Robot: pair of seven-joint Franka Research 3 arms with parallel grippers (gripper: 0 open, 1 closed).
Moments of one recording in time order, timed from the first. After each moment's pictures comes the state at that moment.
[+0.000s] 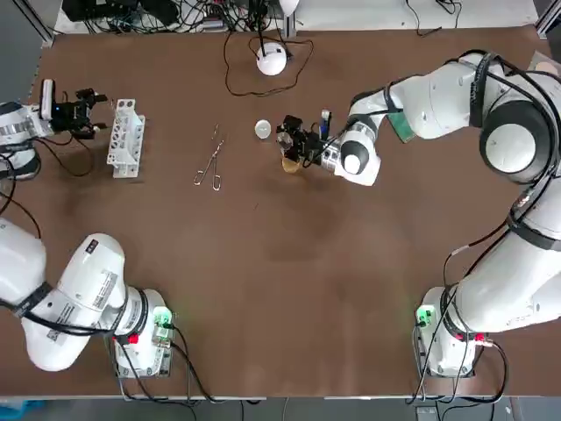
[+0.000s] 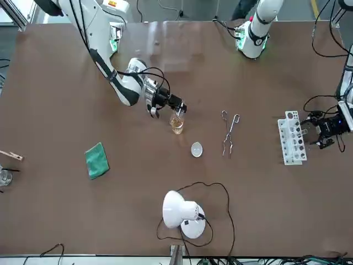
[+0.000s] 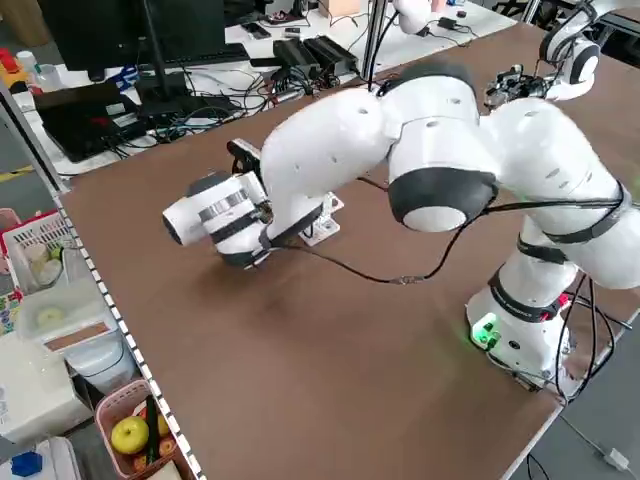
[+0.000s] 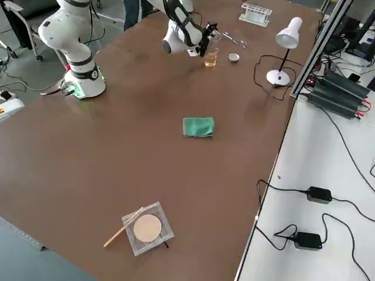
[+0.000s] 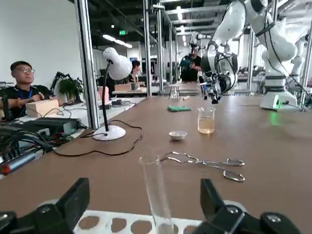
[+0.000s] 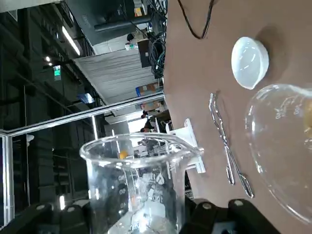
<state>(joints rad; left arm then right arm) 1.12 0.85 -0.47 -1.60 -0.80 1.47 2.42 0.14 0.57 0.66 -2.14 2.60 2.26 -1.38</state>
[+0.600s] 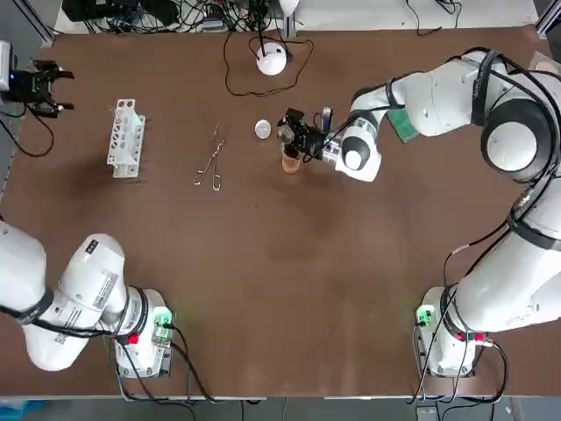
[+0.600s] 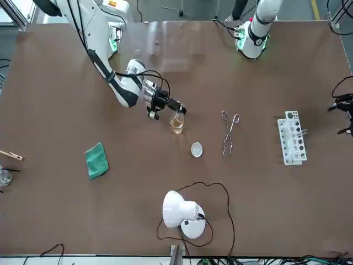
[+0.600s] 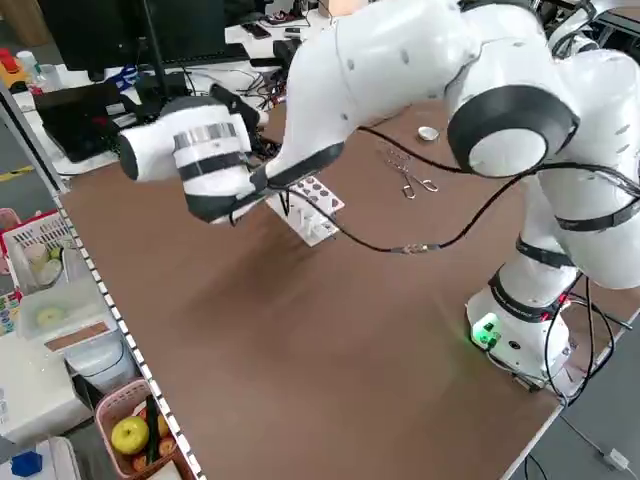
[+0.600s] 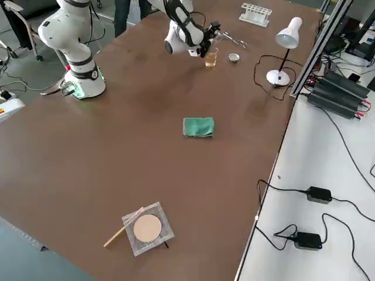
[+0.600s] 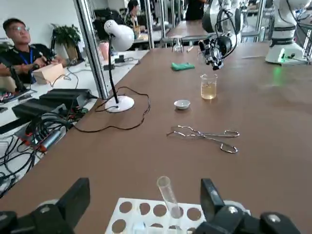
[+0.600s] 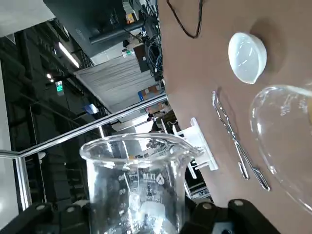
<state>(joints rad) 1.11 0.56 -0.43 -1.59 -0.76 1.47 2.31 0.13 0.57 0.66 -2.13 2.59 2.26 -1.23</state>
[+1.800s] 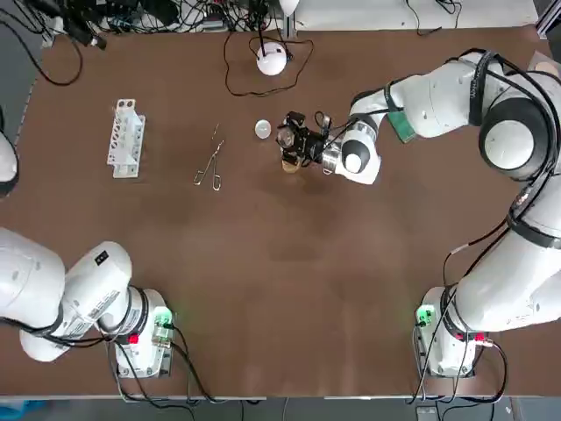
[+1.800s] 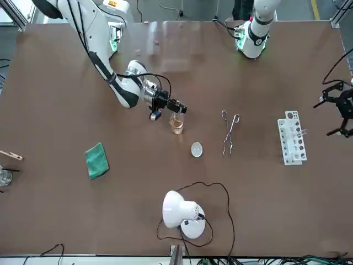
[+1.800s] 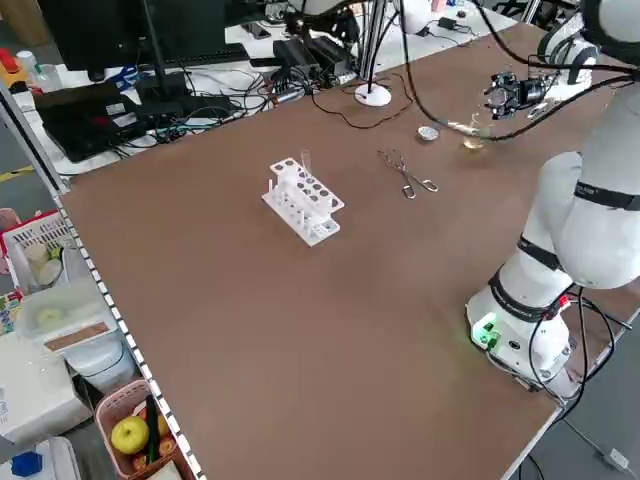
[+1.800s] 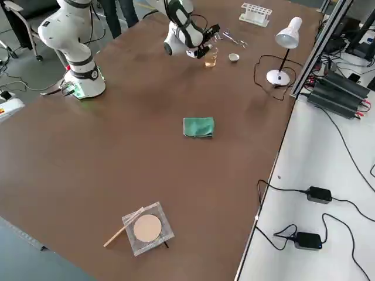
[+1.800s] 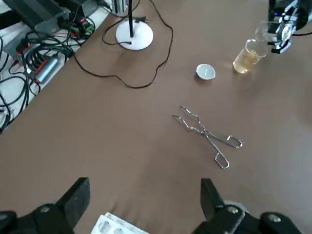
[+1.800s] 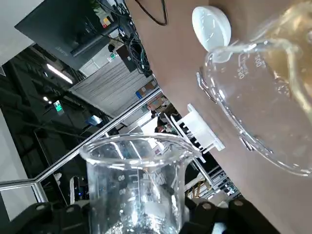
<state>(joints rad) 0.74 0.01 -0.49 -1.82 -0.54 1.83 1.47 0.13 0.59 0.66 -2.14 2.56 2.24 -1.01</state>
